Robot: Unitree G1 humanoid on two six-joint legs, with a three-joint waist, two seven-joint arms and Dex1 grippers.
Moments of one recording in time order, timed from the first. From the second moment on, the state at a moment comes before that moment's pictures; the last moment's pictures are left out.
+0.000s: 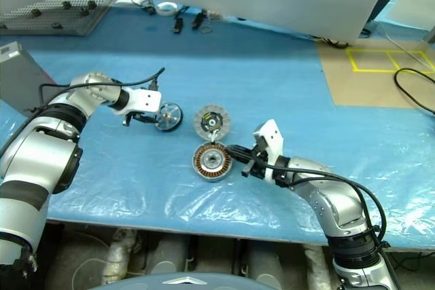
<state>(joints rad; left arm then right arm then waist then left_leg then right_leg) -1.22 0.57 -0.37 1.33 0.47 -0.53 -1.16 -0.17 -0.45 0.08 -0.41 0.55 0.75 0.67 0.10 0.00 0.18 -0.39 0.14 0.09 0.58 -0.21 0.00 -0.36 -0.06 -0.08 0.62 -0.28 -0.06</state>
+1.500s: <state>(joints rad) -1.23 0.51 -0.40 1.34 0.52 -0.46 -1.05 -0.12 -0.48 0.08 -0.41 0.55 0.76 0.66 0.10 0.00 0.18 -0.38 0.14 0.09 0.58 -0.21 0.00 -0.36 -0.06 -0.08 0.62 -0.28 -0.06</state>
